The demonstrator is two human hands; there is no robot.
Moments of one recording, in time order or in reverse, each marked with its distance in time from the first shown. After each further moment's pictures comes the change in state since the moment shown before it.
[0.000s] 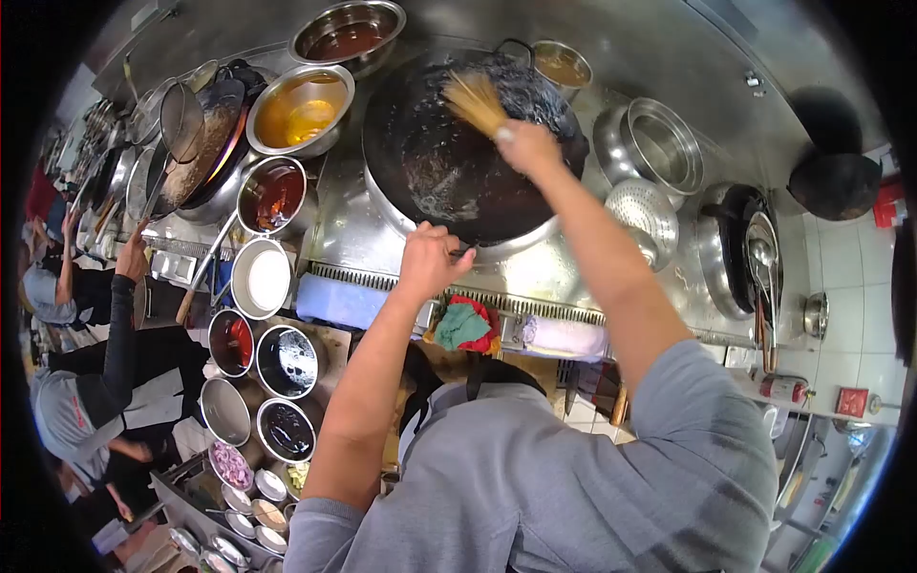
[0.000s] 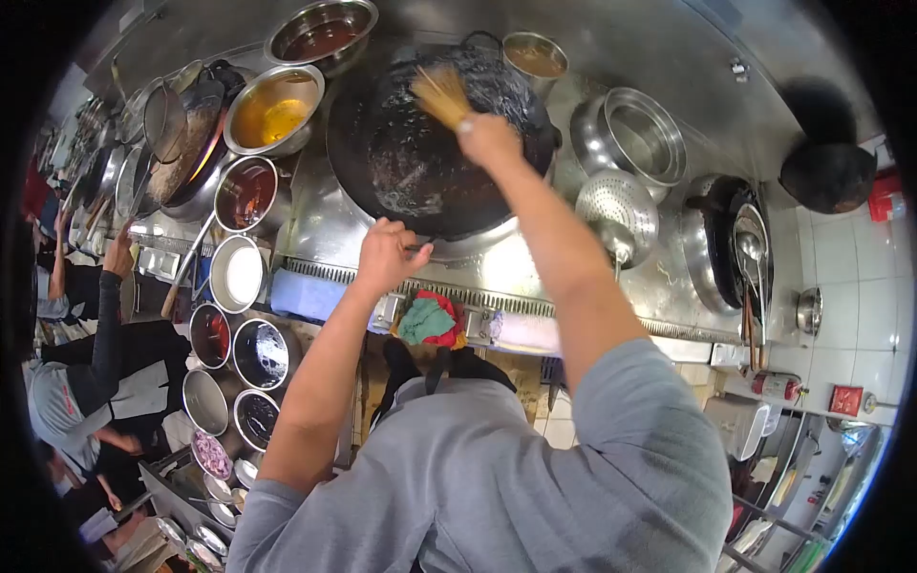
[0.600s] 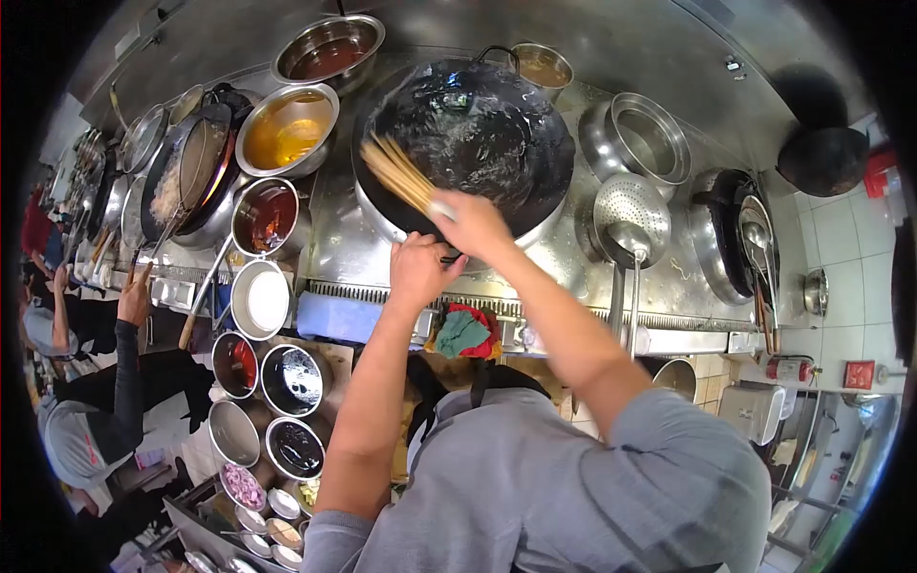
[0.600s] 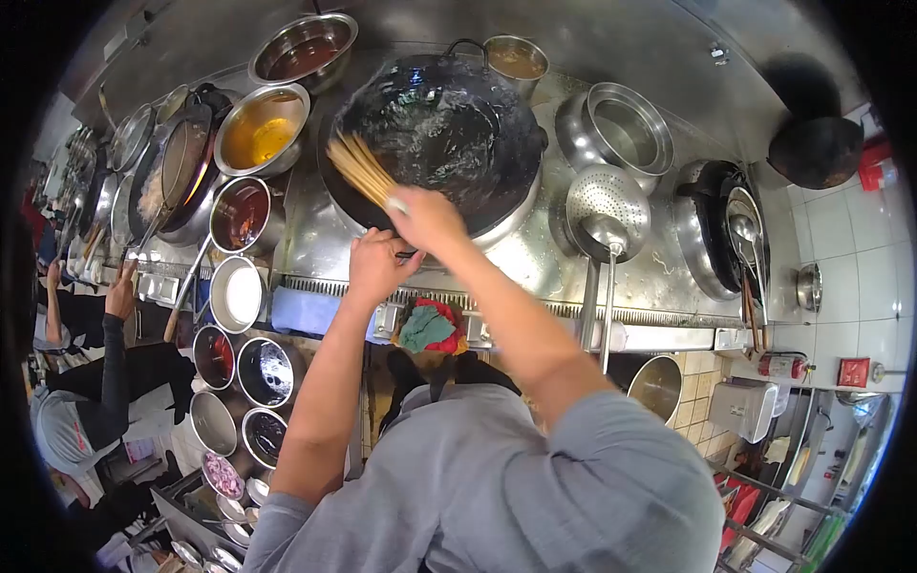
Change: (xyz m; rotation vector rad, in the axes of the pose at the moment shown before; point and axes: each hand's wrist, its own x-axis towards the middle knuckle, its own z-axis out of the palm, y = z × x) left_hand 0.004 0.005 -0.007 0.149 0.047 -0.016; right_hand -0.102 -0.073 0.022 0.410 -0.074 -0.122
